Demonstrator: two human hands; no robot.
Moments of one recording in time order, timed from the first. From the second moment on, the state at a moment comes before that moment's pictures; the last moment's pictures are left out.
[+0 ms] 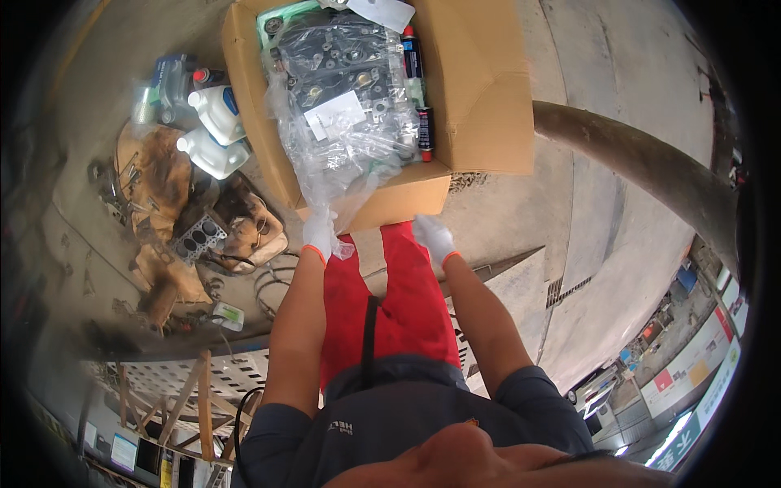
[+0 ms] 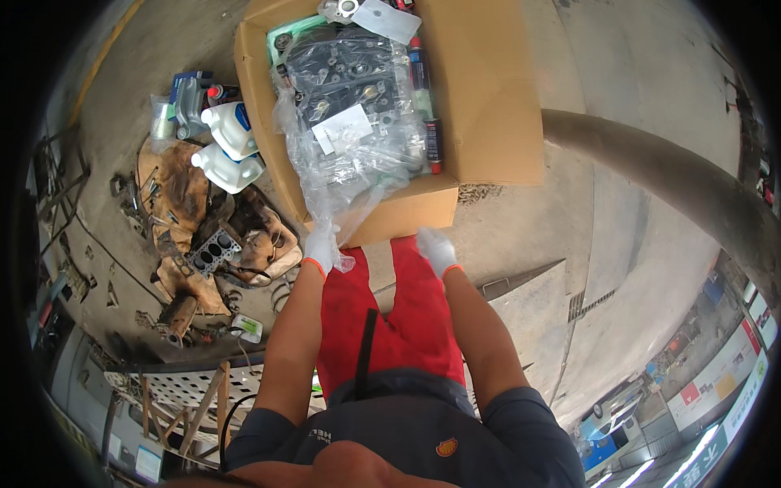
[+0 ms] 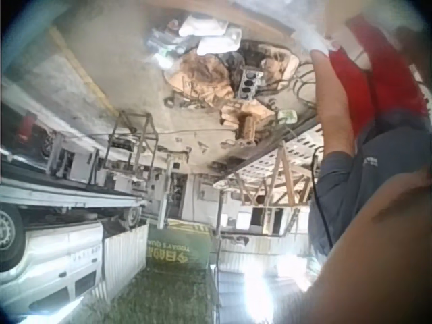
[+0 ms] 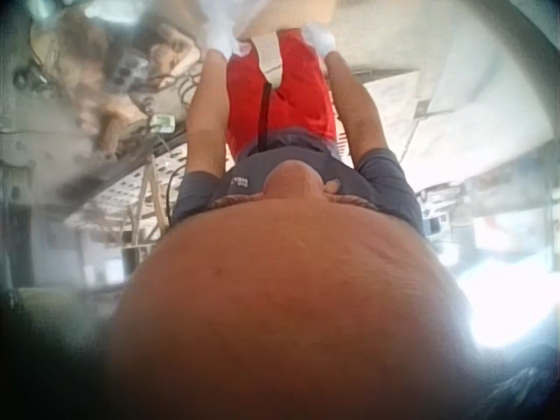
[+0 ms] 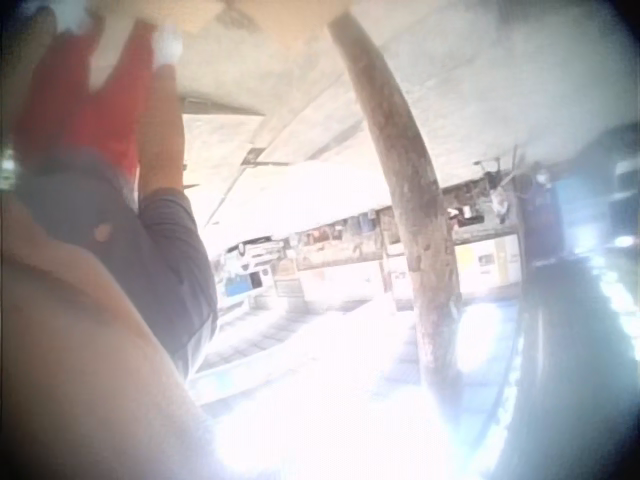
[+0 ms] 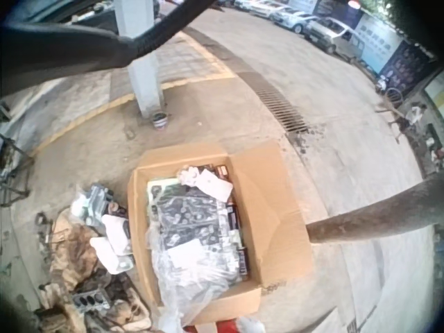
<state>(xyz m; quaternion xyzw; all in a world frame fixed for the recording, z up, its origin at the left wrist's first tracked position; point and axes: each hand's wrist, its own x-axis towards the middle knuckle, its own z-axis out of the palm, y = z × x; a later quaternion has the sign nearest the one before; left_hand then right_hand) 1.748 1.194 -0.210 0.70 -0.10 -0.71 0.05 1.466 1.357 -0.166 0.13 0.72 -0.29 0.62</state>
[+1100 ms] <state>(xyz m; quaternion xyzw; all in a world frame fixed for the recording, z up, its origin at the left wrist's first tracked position) 1.727 1.139 -0.279 0.89 -0.28 -0.36 -0.02 1.388 1.261 -0.413 0.37 0.61 -0.45 0.54</state>
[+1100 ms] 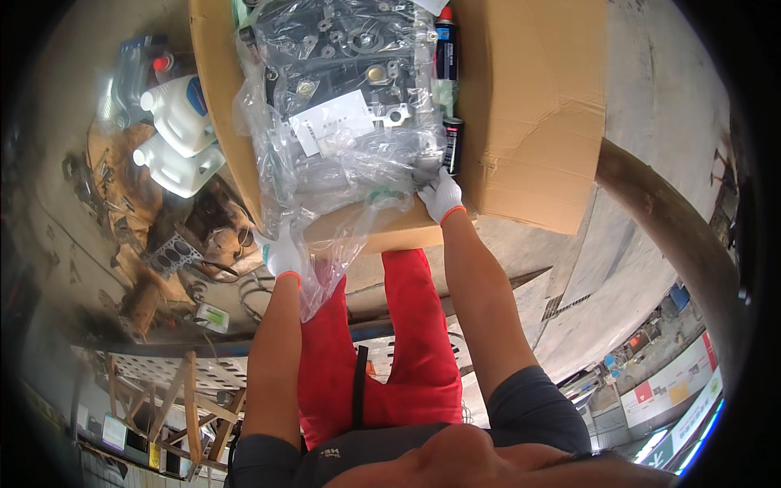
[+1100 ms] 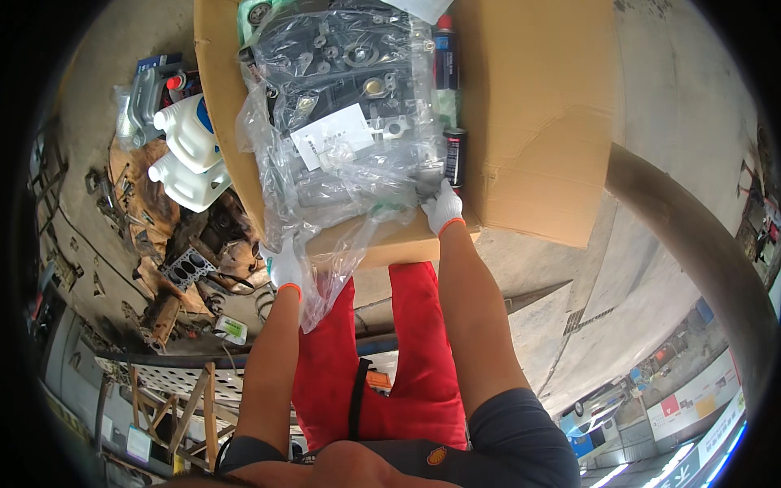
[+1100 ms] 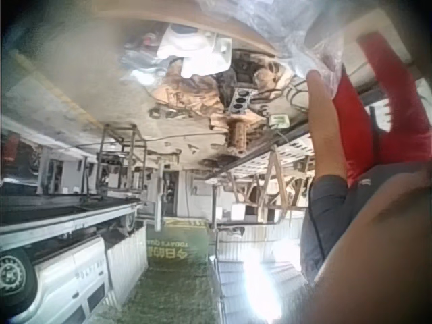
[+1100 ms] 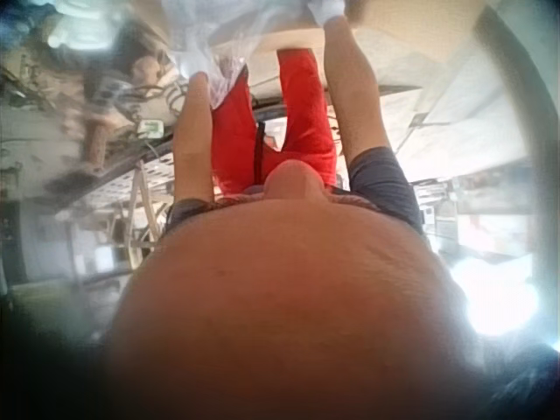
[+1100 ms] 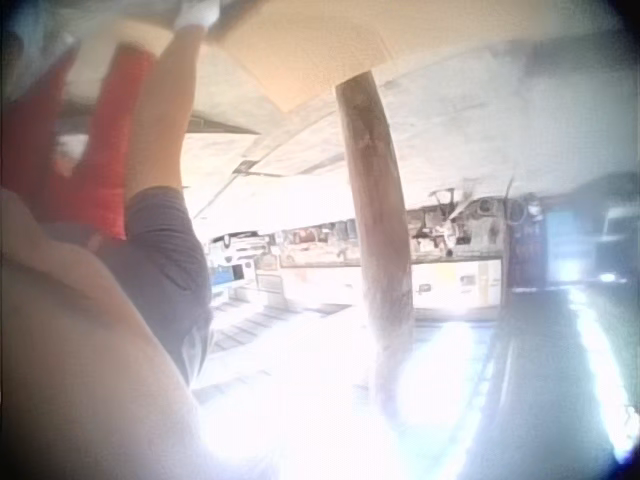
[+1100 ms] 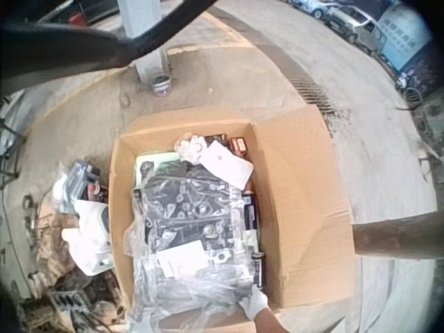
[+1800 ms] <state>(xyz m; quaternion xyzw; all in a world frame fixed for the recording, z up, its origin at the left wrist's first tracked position) 1.710 1.130 -0.302 0.92 -0.19 -0.31 0.11 1.381 1.247 -0.433 0.51 0.43 -0.49 0.57</state>
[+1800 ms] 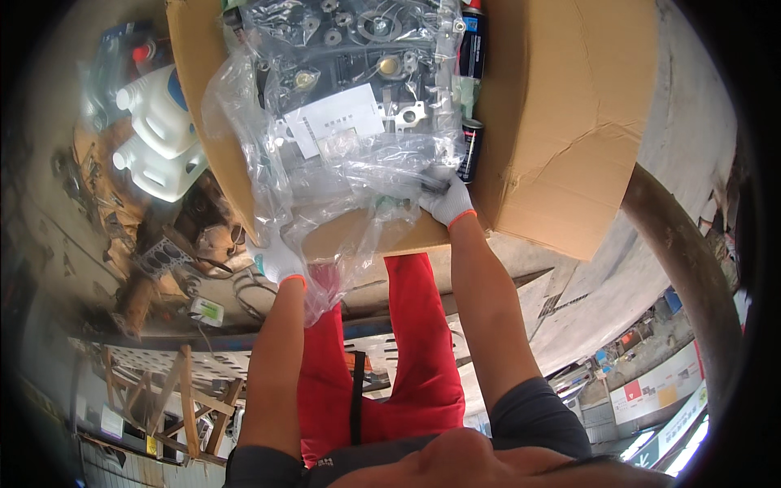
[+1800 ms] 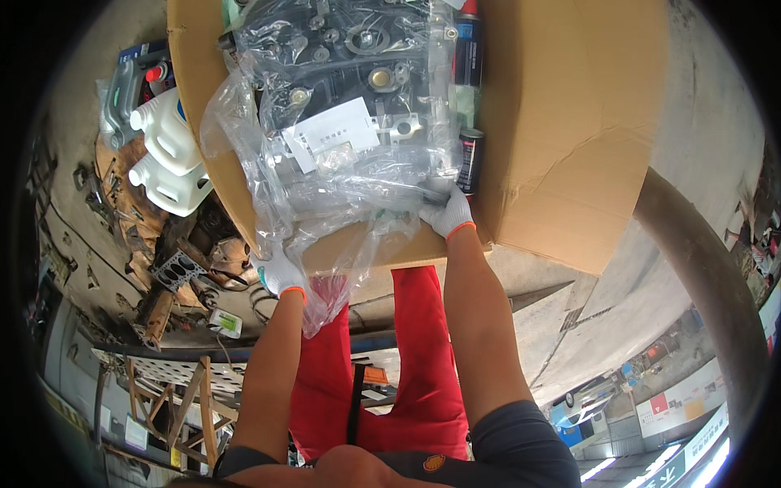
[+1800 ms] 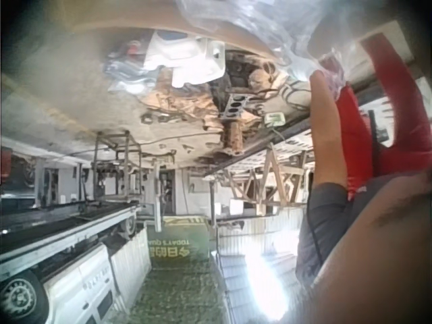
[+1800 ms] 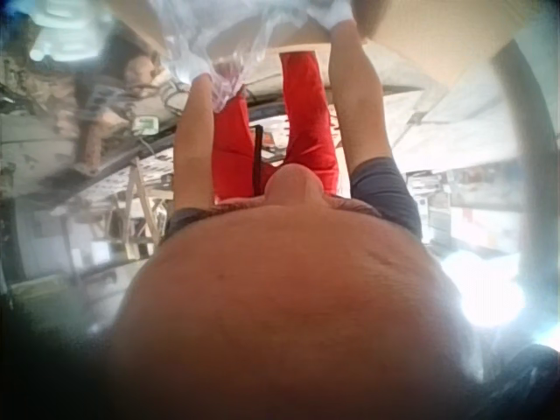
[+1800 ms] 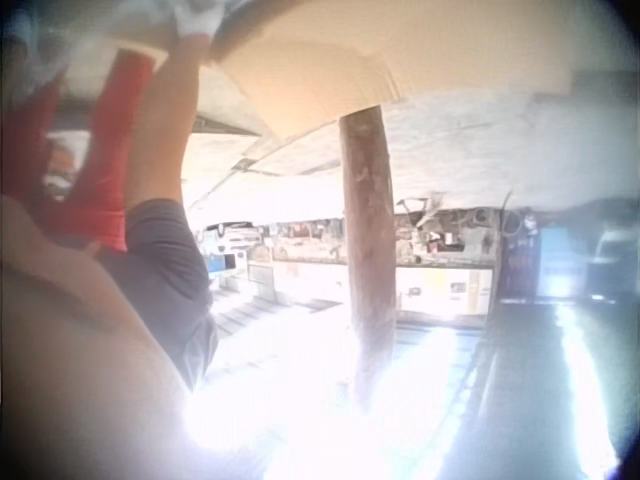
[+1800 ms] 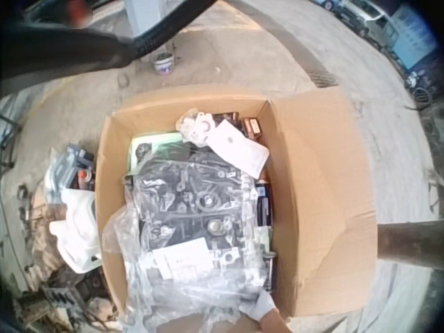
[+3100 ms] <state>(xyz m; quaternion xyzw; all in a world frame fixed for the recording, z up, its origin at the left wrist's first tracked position) 1.700 1.133 -0.303 0.81 -0.08 -0.43 0.39 1.406 1.263 -0.481 0.45 0.58 -0.48 0.48</state>
